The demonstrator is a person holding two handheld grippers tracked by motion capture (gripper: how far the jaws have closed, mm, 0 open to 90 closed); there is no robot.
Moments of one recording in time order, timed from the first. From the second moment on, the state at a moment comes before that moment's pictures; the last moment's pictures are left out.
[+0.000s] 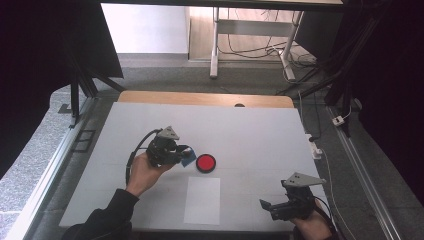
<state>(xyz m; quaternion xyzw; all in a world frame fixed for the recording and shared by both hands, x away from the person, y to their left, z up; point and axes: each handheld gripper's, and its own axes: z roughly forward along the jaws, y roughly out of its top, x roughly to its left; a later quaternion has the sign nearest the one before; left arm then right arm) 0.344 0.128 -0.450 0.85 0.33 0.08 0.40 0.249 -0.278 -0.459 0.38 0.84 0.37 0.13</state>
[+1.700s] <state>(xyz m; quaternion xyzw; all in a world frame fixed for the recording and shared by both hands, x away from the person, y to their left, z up) 0.277 0.143 -0.431 0.82 0.27 0.03 0.50 0.246 -0.277 -0.457 0.37 0.83 0.38 0.14</state>
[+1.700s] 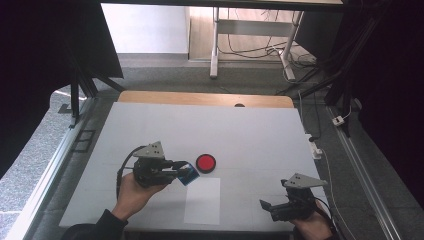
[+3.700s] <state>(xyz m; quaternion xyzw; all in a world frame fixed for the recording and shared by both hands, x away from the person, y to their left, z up) 0.285 0.129 -0.431 0.84 0.19 -0.01 0.50 0.263 -0.180 -0.454 0.22 0.87 0.44 0.04</state>
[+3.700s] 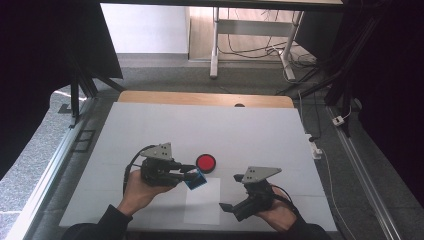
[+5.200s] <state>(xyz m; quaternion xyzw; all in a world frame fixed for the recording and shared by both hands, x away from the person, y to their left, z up) 0.284 0.123 -0.433 0.83 0.07 -0.05 0.55 0.287 -0.128 -0.455 0.08 0.88 0.47 -0.06</state>
